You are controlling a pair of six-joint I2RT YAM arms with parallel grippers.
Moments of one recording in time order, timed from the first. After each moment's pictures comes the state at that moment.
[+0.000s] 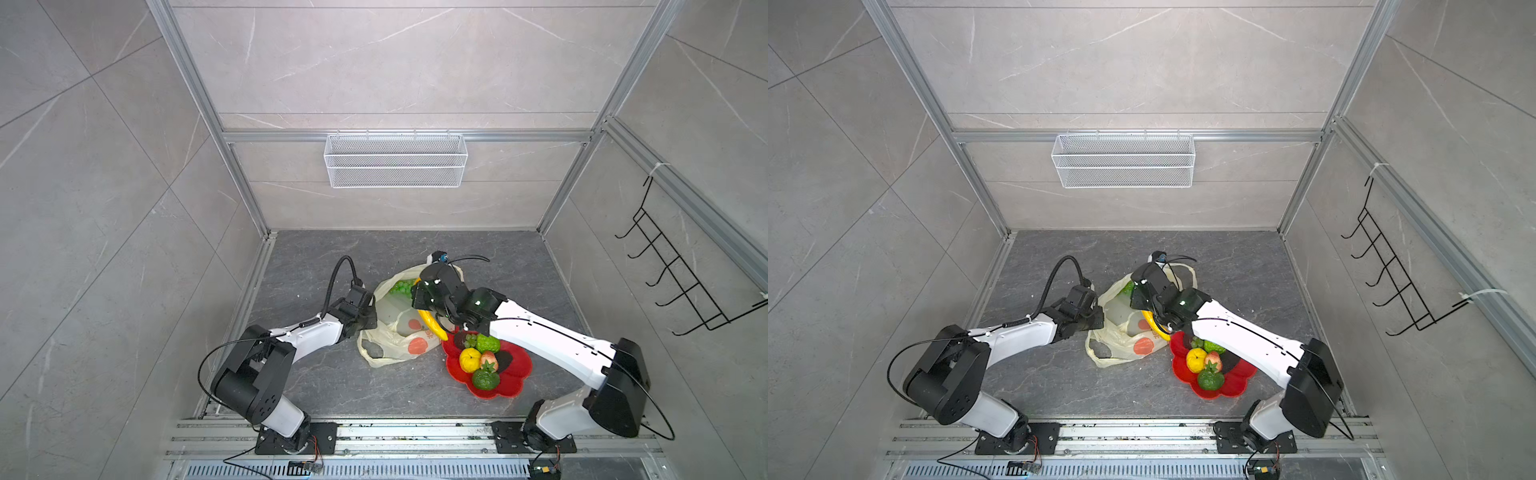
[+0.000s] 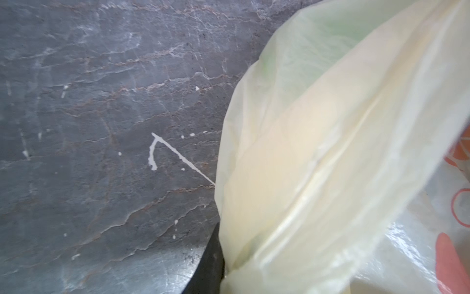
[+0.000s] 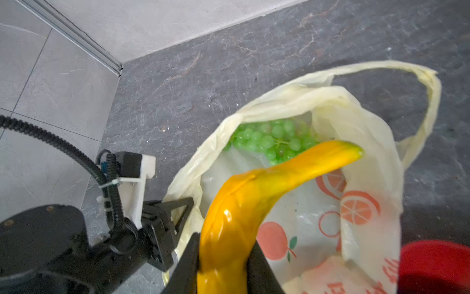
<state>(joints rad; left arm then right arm) -0.56 1.55 0.78 -0.19 -0.13 -0.52 0.85 1.44 1.20 -0.50 0.28 0.80</state>
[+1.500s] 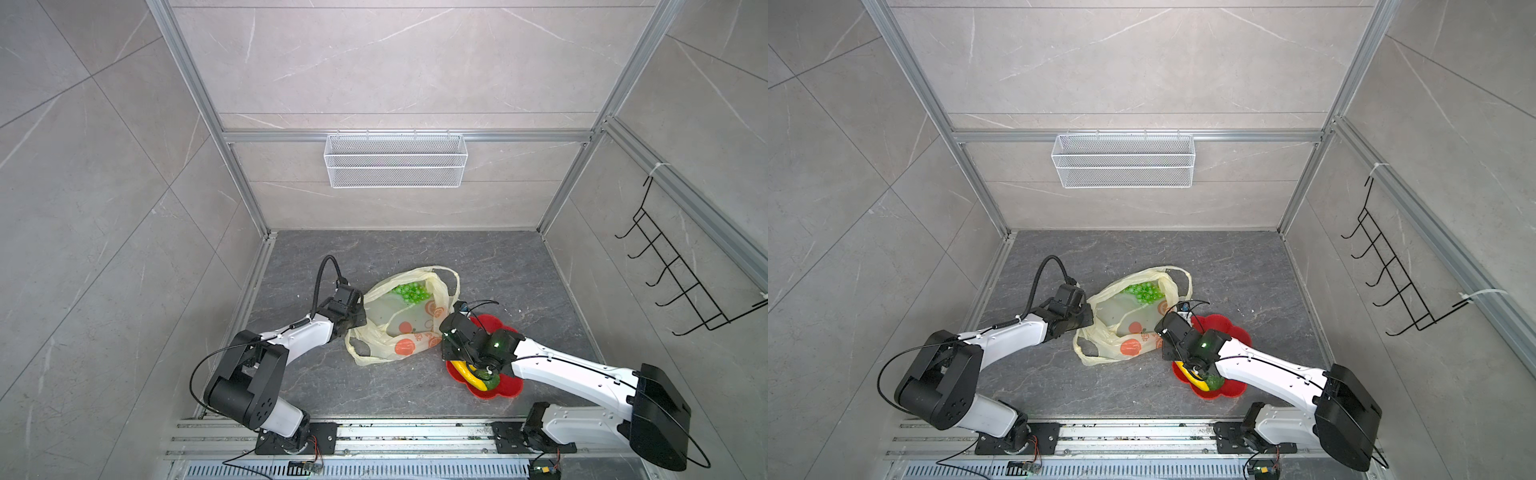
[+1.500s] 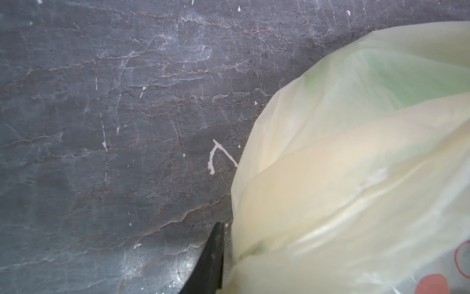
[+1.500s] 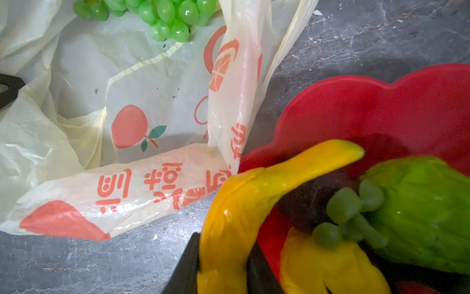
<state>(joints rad) -0.46 1.51 0.75 -0.19 -0.12 -0.55 0.91 1.25 0.77 -0.58 0.29 0.82</state>
